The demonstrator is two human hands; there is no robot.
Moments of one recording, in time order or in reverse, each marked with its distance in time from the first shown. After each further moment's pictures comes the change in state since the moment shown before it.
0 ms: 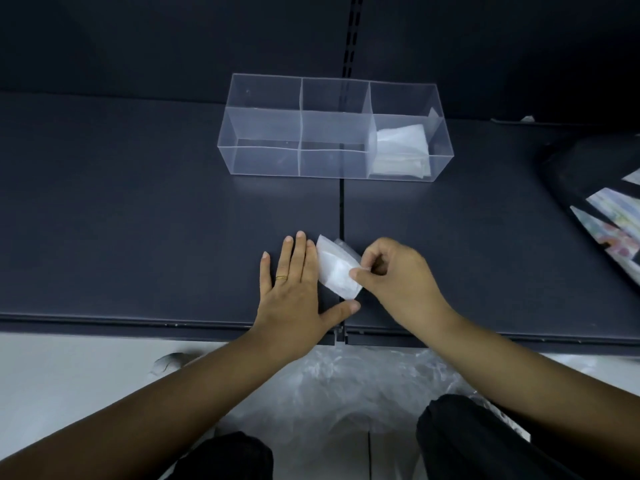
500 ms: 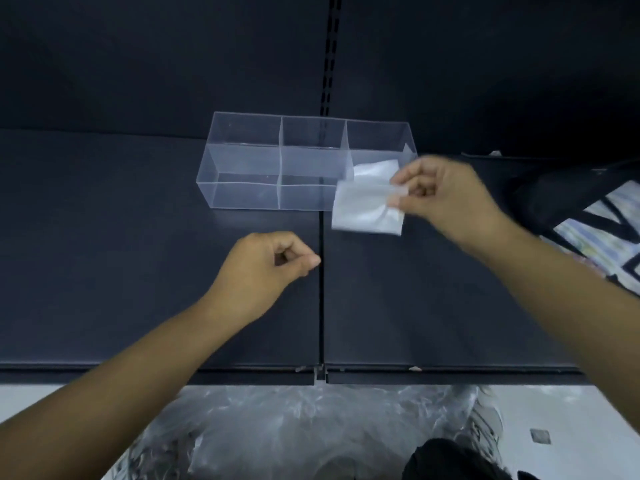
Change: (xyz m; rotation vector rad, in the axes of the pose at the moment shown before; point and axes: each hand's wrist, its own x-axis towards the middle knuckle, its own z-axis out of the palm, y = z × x) left_hand 0.040 0.001 -0.078 -0.720 0.149 0.193; right_hand 0.084 -0.028 -0.111 0.100 0.054 -0.191
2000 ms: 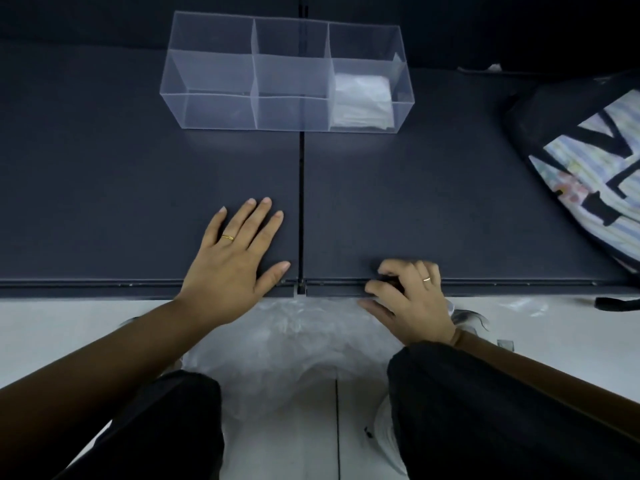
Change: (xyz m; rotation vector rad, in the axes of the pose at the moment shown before) left_hand -0.072 -0.063 0.033 1.029 -0.196 0.158; right_hand -0.183 0.131 0.077 -0.706 0.235 -0.665
